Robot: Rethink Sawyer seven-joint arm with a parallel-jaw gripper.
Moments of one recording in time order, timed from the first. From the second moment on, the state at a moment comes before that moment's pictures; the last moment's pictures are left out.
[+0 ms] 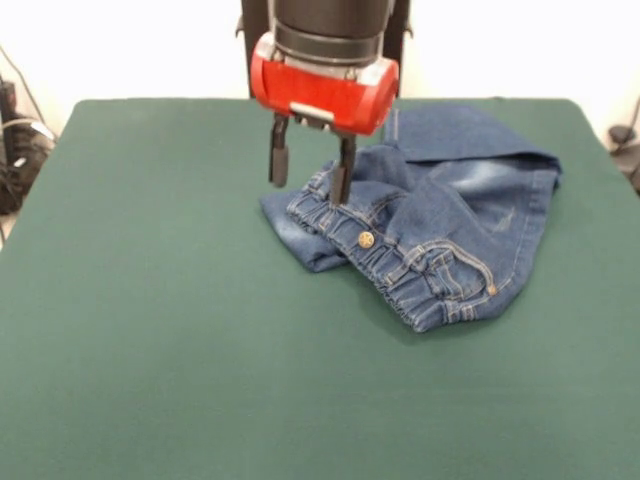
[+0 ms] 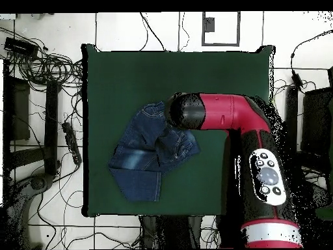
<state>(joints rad) -0.29 -0.63 0.15 1.39 -0.31 0.70 2.18</state>
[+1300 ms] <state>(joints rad) -0.22 -0.53 0.19 1.20 -0.27 0.84 2.18</state>
